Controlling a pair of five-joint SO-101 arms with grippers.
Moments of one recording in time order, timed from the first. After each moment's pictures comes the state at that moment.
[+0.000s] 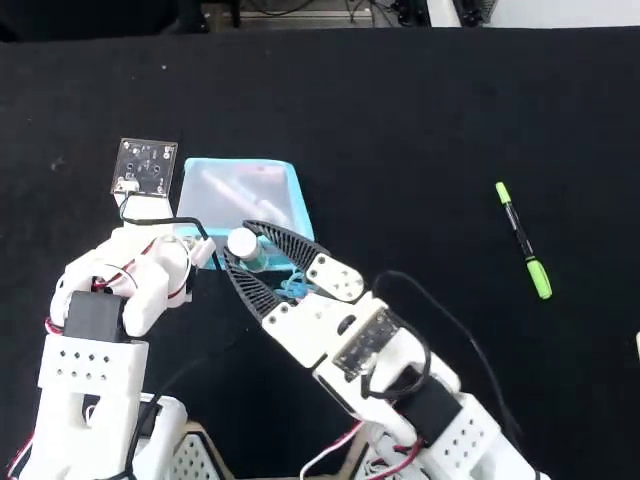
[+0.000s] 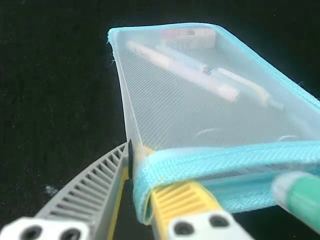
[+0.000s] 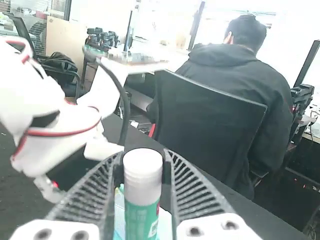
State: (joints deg) left arm 1.1 -58.3 47.0 66.9 -1.5; right arm -44.9 -89.6 82.1 11.2 14.5
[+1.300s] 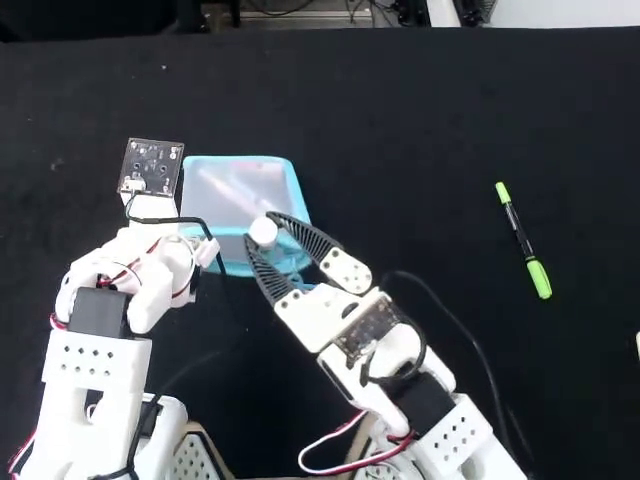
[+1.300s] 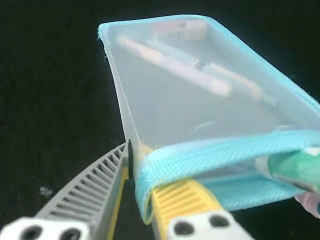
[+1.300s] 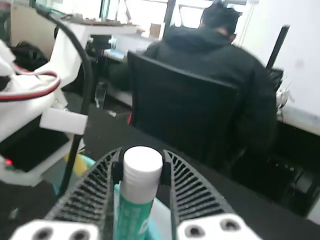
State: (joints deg) left arm 1.5 -57.7 47.1 66.8 -1.5; right arm -38.5 -91.1 88.1 10.5 14.2
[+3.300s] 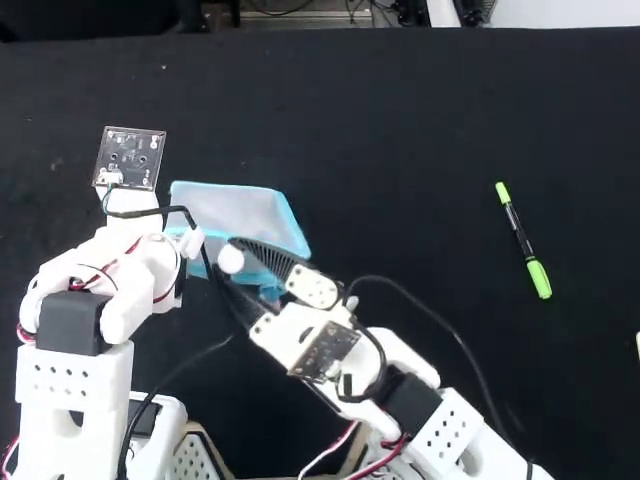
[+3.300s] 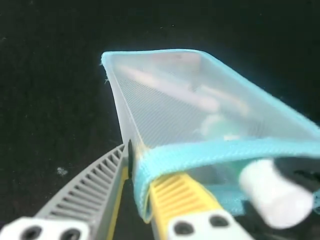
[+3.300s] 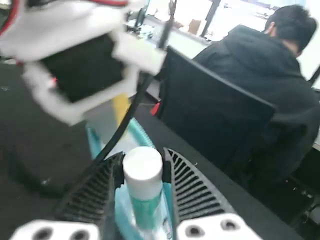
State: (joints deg) left arm 1.2 -57.4 31.9 81.5 -1.5; right arm -47.3 -86.5 87.6 9.5 22.7
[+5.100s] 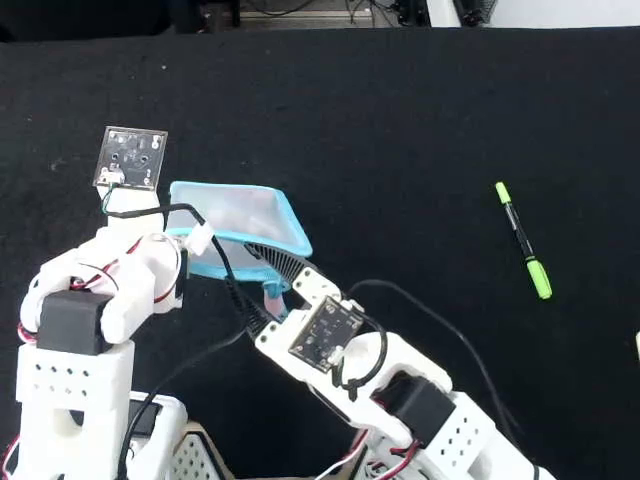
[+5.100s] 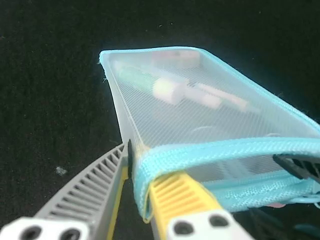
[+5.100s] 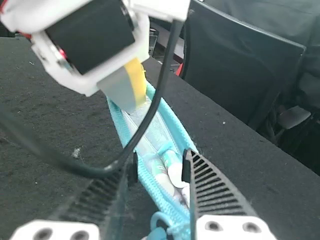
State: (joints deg) left arm 1.2 -57.4 31.9 81.5 -1.5; right arm -47.8 -88.2 80.4 28.4 15.9
